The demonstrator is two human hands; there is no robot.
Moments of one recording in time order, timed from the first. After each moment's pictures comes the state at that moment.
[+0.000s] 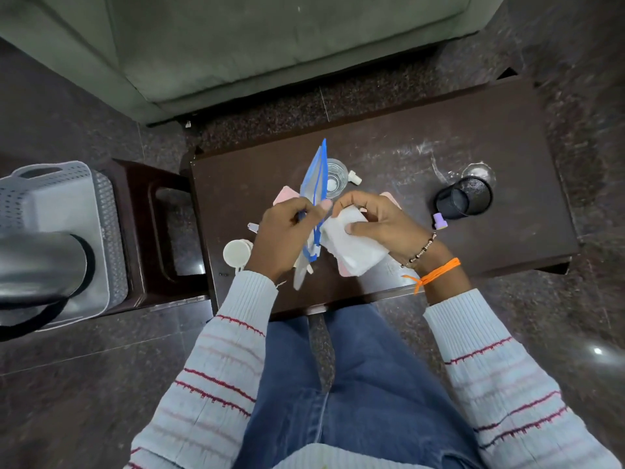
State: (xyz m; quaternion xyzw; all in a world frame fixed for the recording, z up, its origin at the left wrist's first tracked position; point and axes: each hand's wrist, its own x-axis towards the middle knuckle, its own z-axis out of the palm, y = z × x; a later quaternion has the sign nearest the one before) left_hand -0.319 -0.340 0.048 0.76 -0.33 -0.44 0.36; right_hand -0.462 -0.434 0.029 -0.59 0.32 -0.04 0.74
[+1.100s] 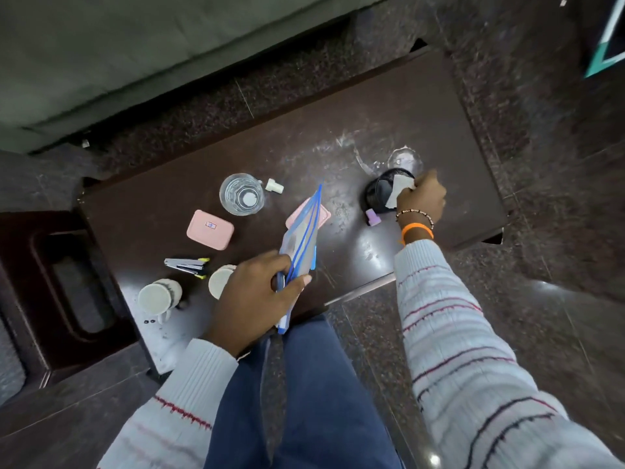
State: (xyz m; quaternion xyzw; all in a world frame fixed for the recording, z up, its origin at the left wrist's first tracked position) left_hand -0.389 -0.378 0.008 0.72 -0.54 -0.39 0.20; right_hand -0.591 -0.551 -0.095 -0.45 0.86 -0.07 0.23
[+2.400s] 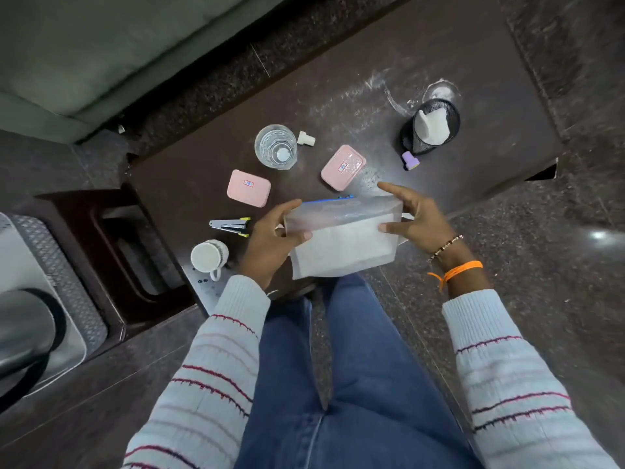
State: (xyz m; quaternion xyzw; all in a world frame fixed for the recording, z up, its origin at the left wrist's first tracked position) left_hand -0.349 -0.336 -0.039 0.71 -0.25 -0.60 0.28; right_hand -0.581 -0.407 -0.070 -0.51 0.57 -0.11 0.63
